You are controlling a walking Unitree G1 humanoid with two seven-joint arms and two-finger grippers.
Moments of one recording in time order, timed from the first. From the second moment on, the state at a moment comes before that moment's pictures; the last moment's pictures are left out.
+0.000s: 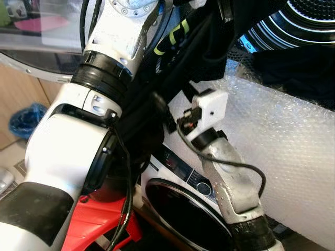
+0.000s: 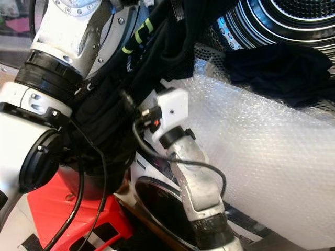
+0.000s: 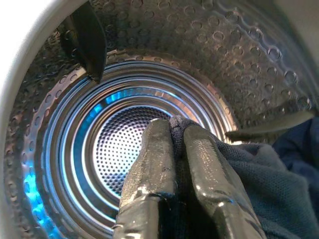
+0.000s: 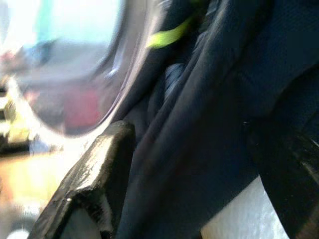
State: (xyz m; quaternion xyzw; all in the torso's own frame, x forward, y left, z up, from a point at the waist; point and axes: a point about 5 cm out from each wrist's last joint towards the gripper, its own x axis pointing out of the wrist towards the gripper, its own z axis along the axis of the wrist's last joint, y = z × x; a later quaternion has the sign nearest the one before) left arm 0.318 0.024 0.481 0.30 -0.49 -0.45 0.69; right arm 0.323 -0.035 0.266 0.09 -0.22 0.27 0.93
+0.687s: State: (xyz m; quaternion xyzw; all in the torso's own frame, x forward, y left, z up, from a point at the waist) left arm 0.322 0.025 0.480 0.27 -0.50 -0.47 0.68; right arm 0.322 -0.009 0.264 0.05 -0.18 0.32 0.93
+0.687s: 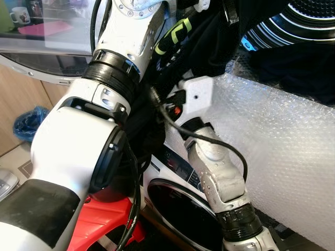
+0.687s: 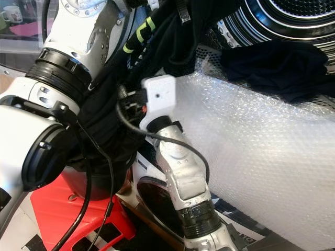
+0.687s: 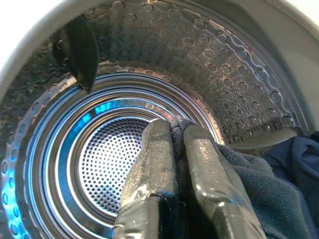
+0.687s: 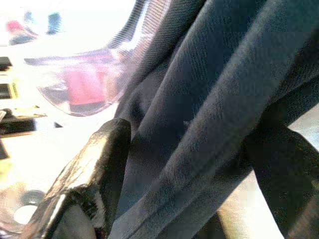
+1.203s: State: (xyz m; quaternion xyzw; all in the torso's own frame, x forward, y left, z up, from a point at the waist) left arm 0.327 0.028 0.476 0.27 -0.49 -0.47 0.68; right arm 0.332 0.000 0.244 0.05 -0.12 0.28 0.95
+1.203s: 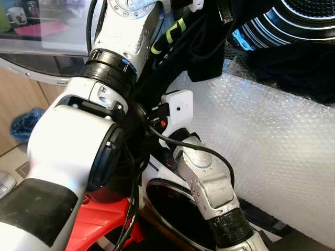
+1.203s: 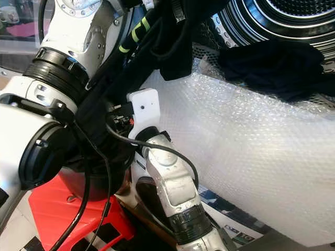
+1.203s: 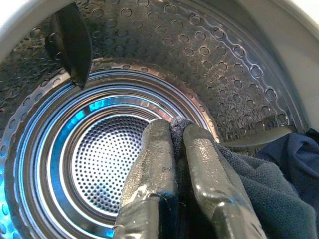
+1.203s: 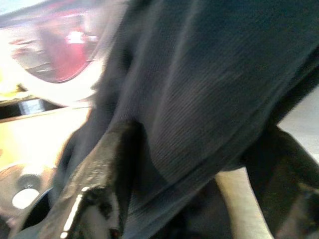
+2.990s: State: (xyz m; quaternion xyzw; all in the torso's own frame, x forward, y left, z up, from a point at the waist) left arm 0.329 0.069 0.401 0.24 -0.39 -0.47 0.75; right arm 0.328 -0.182 0.425 0.19 -0.50 -0.02 0.85
